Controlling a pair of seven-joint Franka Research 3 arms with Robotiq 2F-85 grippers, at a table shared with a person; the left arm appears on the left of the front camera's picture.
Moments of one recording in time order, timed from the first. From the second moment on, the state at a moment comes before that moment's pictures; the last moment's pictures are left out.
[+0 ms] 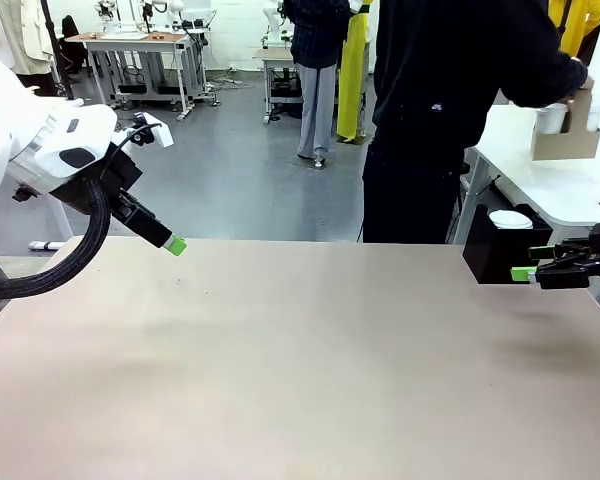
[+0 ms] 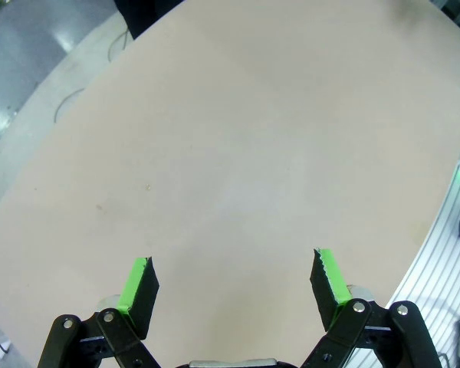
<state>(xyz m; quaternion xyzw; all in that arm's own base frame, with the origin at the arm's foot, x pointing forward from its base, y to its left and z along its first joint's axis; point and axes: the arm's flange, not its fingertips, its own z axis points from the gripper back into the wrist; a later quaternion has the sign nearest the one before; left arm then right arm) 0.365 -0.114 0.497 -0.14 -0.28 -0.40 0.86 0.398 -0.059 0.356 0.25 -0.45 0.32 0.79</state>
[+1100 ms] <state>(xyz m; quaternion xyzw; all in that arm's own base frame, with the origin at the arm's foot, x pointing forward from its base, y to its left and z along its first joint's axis) 0.365 -0.114 0.497 -0.14 -0.28 -0.40 0.86 0.398 -0.059 0.356 0.25 -0.45 0.32 0.79</state>
